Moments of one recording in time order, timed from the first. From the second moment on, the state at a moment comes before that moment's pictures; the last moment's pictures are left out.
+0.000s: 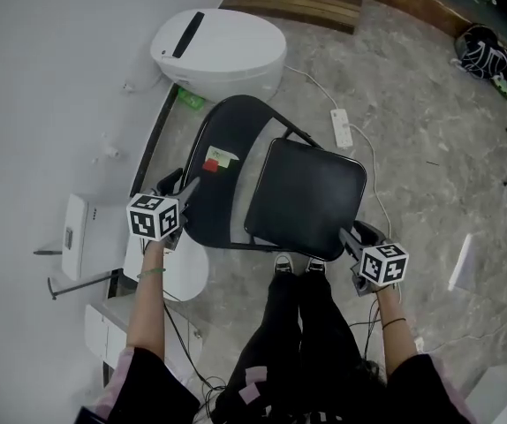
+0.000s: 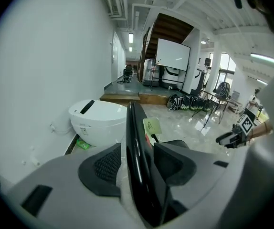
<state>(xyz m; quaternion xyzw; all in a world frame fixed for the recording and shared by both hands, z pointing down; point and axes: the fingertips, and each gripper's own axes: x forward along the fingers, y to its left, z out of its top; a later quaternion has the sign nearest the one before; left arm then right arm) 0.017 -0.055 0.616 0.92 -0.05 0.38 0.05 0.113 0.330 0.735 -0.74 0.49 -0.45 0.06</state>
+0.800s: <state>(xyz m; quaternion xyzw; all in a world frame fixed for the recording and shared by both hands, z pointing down) 0.061 -0.062 0.638 0.92 0.01 0.39 0.03 0.159 0.388 0.995 -0.72 0.38 -0.56 0.13</state>
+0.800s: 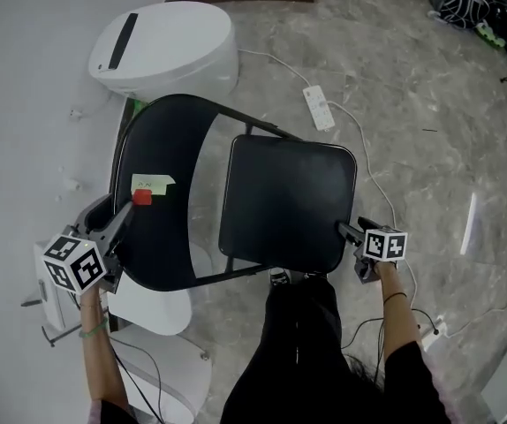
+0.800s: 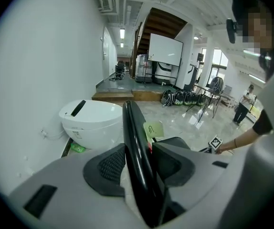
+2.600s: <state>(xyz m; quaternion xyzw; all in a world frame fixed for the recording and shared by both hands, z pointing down) 0.070 -0.006 0.480 0.92 0.11 0.32 0.21 0.119 0.247 0.785 -0.61 0.49 -0.52 0.33</state>
